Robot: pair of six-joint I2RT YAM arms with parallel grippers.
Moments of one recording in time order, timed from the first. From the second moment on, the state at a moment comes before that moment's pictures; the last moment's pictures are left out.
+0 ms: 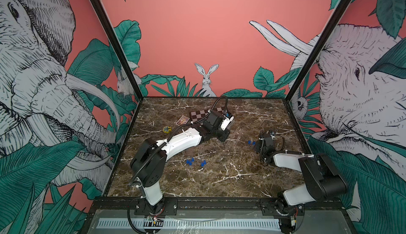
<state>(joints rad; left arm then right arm) -0.82 1.73 1.29 -0.27 0.17 -0.06 0.28 1.49 0.46 0.23 0.36 0.60</state>
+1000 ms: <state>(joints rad) -0.82 2.02 1.36 -0.20 0.13 -0.14 0.28 1.00 0.52 0.04 0.36 0.53</state>
